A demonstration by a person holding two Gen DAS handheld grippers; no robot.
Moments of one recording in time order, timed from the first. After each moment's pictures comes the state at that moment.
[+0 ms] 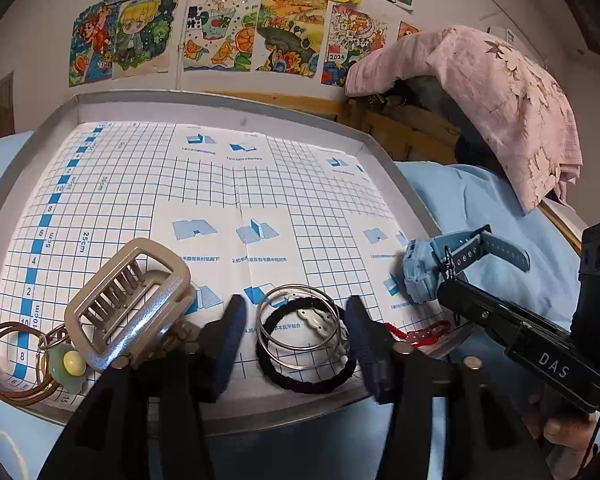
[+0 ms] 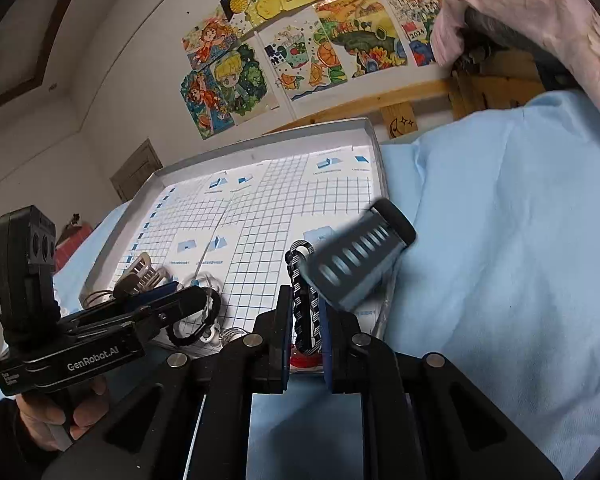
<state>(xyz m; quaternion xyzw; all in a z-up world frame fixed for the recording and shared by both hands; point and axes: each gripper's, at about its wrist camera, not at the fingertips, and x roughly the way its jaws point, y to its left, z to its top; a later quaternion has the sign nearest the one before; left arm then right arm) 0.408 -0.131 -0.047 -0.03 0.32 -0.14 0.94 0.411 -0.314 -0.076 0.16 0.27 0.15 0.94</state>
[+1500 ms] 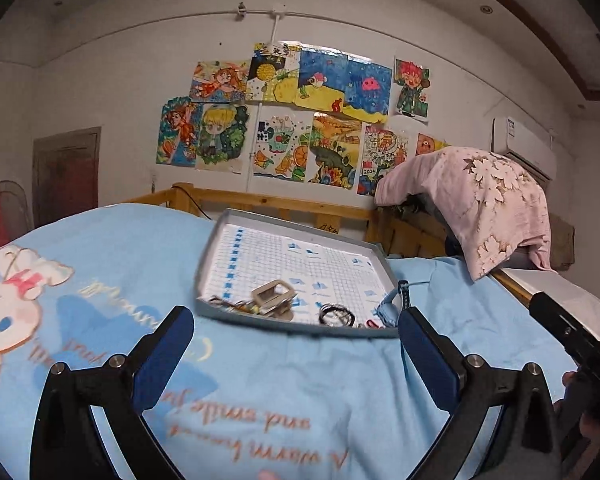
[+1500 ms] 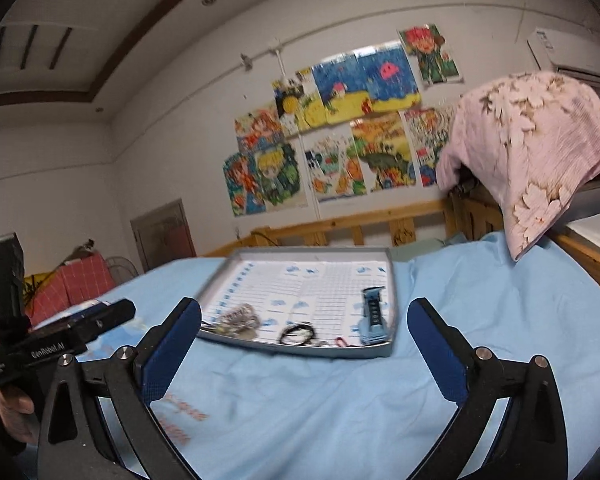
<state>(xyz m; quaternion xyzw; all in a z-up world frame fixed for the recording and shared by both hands) 0.163 -0.038 0.051 -0.07 0.15 -0.05 0.98 0.191 -0.309 0.032 0.10 0.09 0.13 0.98</state>
